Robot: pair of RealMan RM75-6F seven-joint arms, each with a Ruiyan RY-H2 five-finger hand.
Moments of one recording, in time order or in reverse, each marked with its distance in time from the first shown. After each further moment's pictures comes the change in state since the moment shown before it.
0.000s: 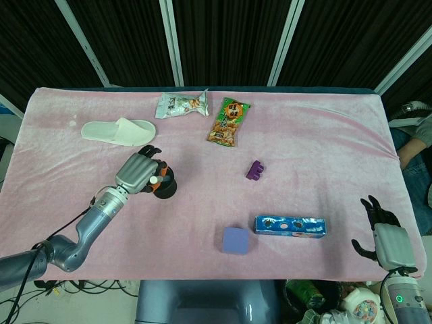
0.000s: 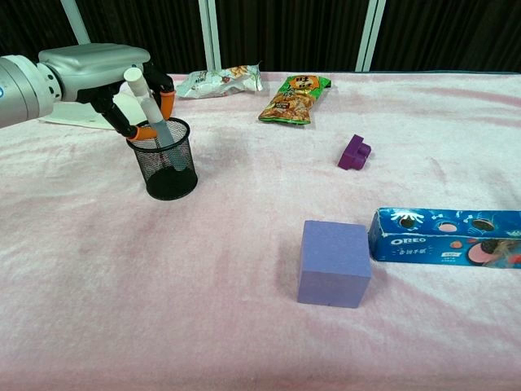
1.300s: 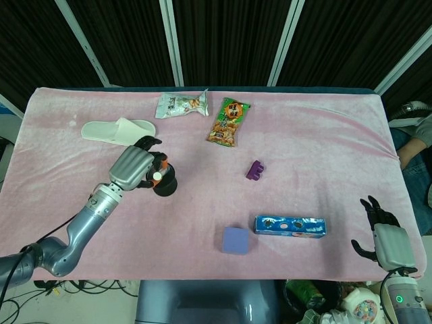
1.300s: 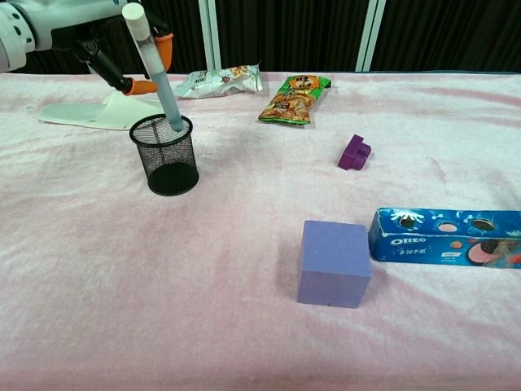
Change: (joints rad) left arm 0.024 0.130 -0.064 -0.201 -0.004 0.075 -0.051; right arm -0.002 0.002 -0.002 -0.005 -0.001 0.002 0.001
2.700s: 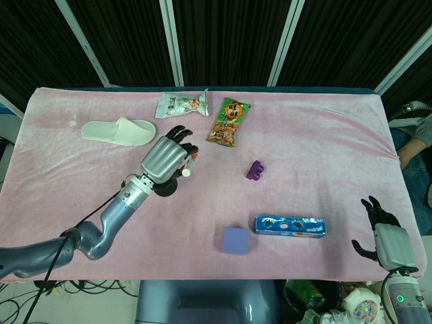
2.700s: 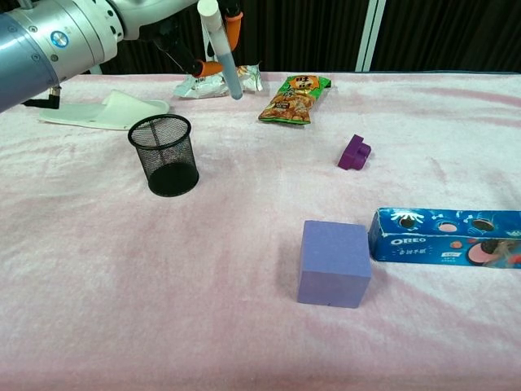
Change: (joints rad) left arm -0.148 -0.230 -0.013 0.269 0.099 0.090 0.065; right arm 0.003 0.006 0.001 0.000 0.007 -0.011 0.015
